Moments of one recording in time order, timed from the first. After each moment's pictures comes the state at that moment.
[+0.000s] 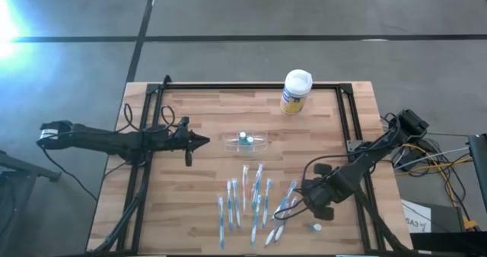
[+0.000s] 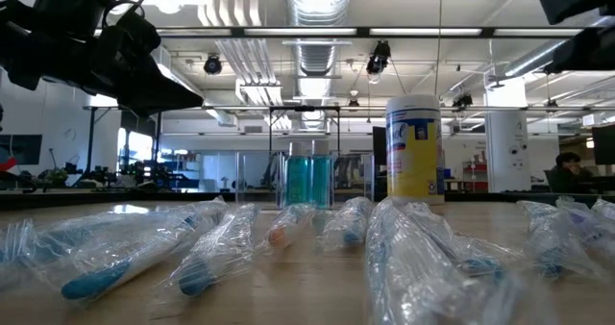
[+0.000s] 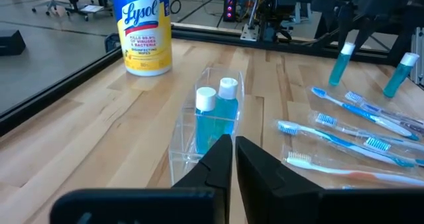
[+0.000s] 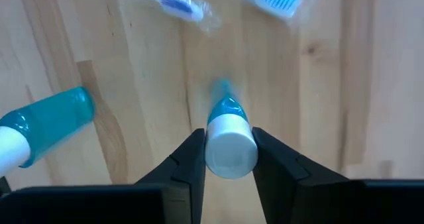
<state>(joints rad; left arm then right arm) 0.06 0.75 0.14 0.43 -0.12 -0.10 0.65 1.51 1.05 -1.04 0.03 0.79</state>
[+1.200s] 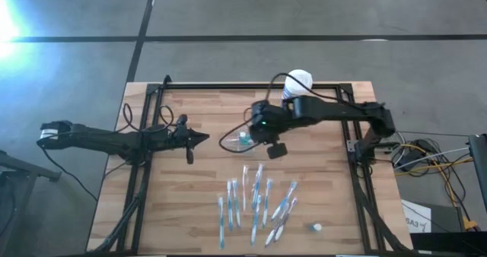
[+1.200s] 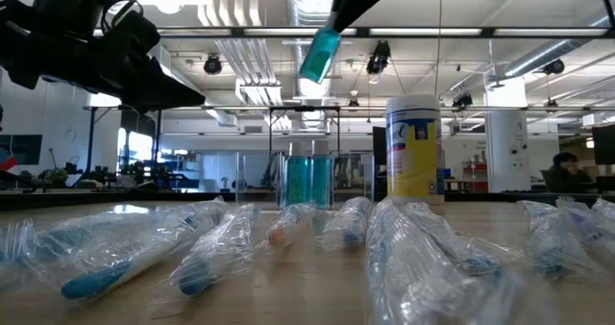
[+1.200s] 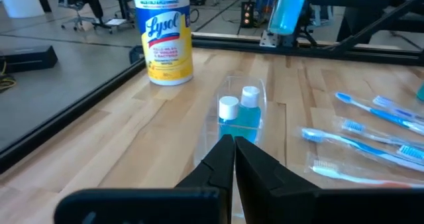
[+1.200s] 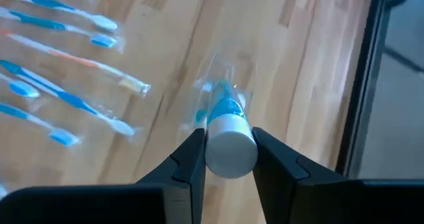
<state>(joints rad) 0.06 0.75 0.14 0.45 -0.20 -0.05 0.00 1.80 1.87 -1.12 0.10 -0.42</state>
